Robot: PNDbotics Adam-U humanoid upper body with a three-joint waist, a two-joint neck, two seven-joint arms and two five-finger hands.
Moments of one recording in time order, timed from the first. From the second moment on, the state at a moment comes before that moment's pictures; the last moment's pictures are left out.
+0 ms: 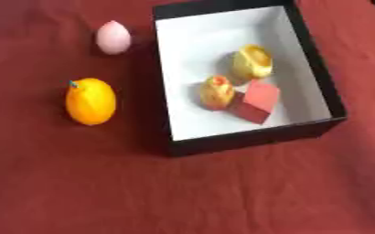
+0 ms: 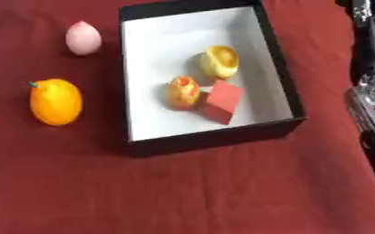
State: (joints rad) left arm -1.20 0.62 -0.24 -1.19 -0.54 -0.24 -0.74; right arm -0.54 -0.55 0.13 -1.46 -0.29 -0.23 -0.37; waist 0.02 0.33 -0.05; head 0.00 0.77
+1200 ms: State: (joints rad) left arm -1.06 0.65 -0.60 -1.61 -0.26 0.07 -0.70; right arm -0.52 -0.55 0.14 -1.43 -0.30 -0.23 -0.34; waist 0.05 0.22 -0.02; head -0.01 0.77
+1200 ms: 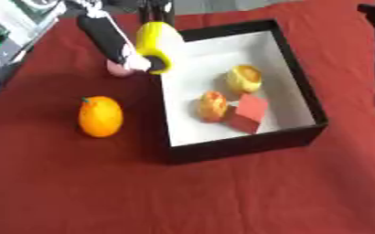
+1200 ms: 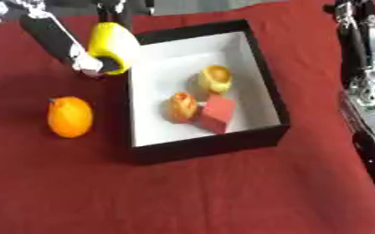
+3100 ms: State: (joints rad) left arm -0.92 0.71 -0.52 -1.55 -0.47 0.08 -0.40; right arm -0.51 -0.54 0.15 -1.42 -0.30 -0.23 -0.34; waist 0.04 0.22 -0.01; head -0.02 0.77
